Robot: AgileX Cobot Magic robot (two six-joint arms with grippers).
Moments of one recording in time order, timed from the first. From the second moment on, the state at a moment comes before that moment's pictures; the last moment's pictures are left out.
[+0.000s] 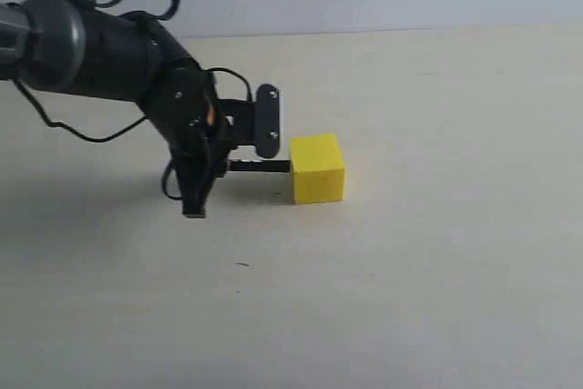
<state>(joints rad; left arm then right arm) -0.67 2.04 -1.26 0.34 0.54 0.72 -0.24 0.00 0.00 0.00 0.27 -0.02</state>
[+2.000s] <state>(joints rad) -0.89 2.29 -1.71 0.38 0.86 0.40 -0.24 0.00 0.00 0.00 0.27 -0.02</state>
